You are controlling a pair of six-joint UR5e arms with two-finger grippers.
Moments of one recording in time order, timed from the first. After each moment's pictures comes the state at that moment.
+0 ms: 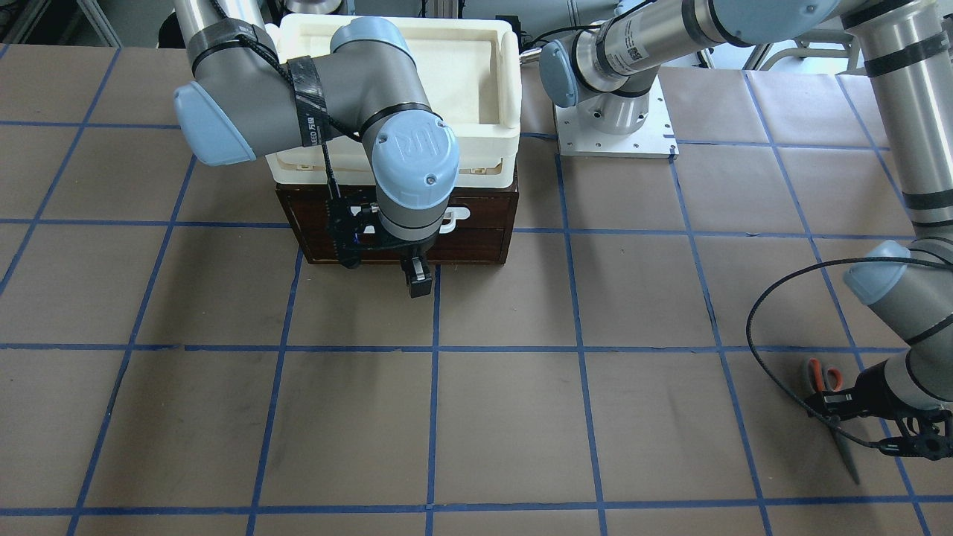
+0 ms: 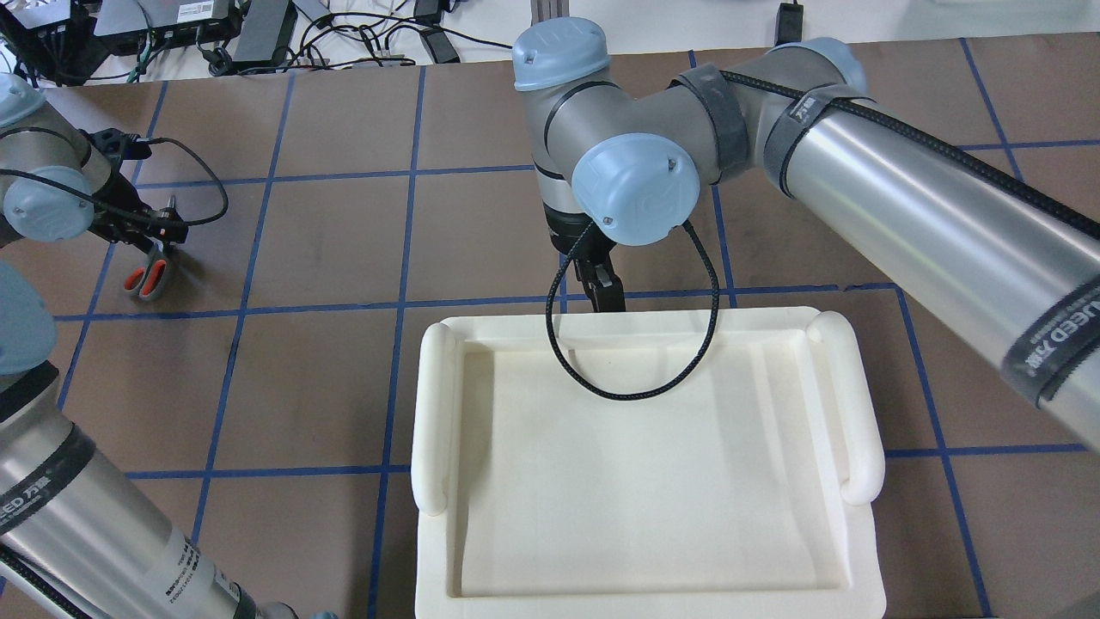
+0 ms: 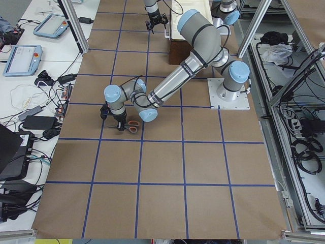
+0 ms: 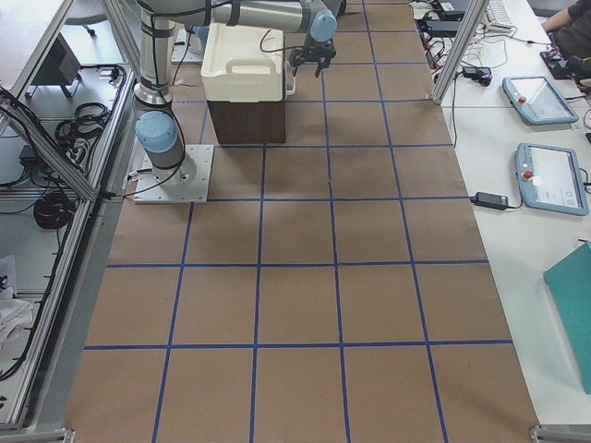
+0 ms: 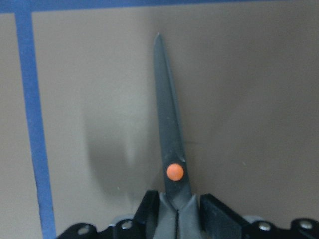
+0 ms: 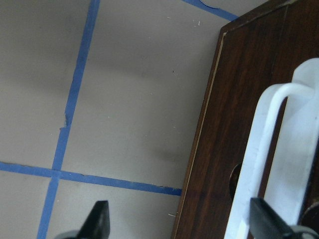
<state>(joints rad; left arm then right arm) -1.04 -2.27 -1.46 -0.97 1.62 0.55 1.95 -1.19 1.51 -1.61 -1.57 1.68</state>
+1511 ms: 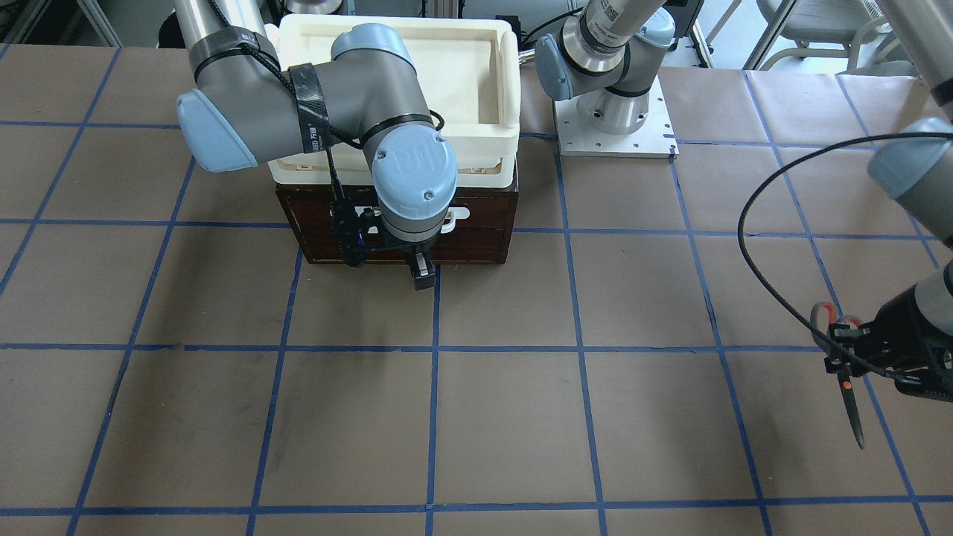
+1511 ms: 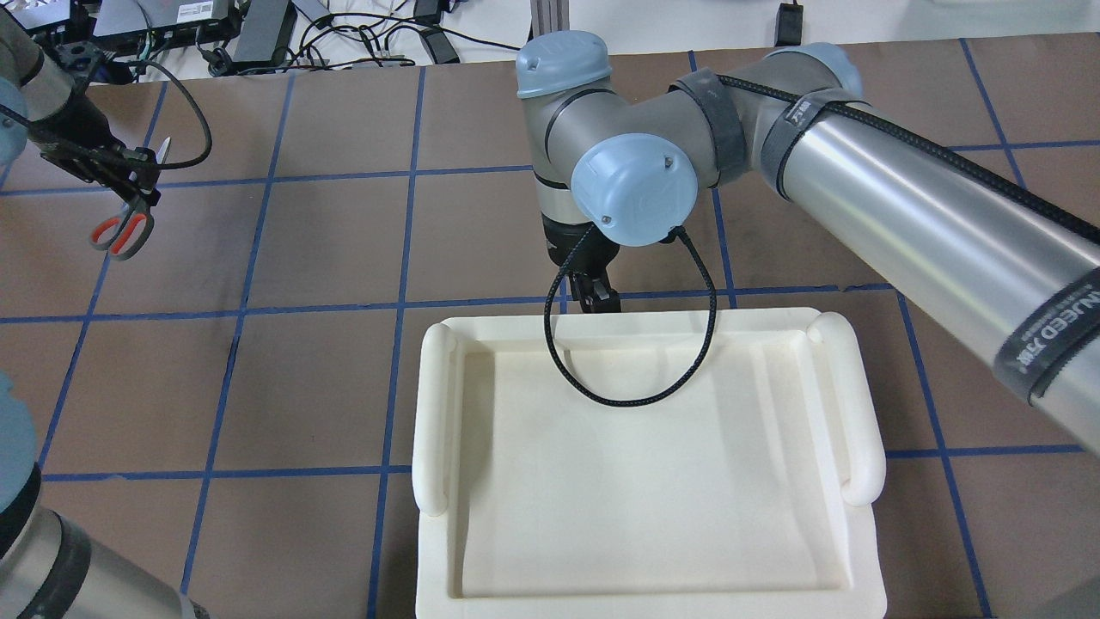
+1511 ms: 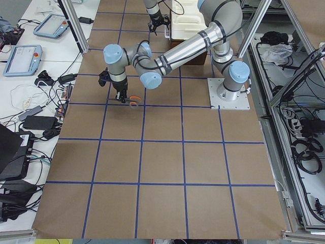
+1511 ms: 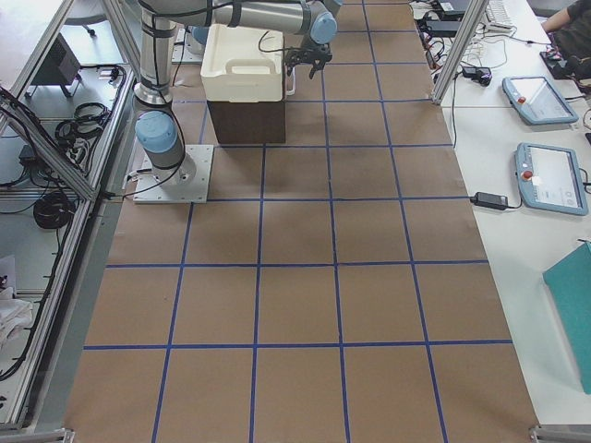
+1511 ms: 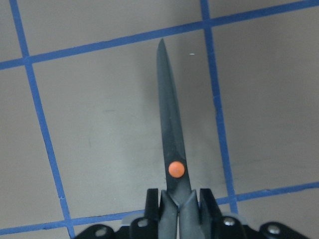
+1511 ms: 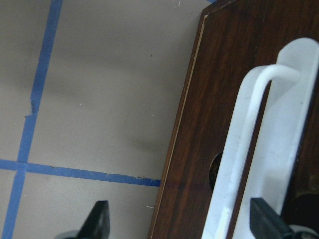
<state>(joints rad) -1.15 -1.95 -1.45 -1.28 1.61 0.67 1.95 -1.18 1.51 -1.56 -1.52 1.67</state>
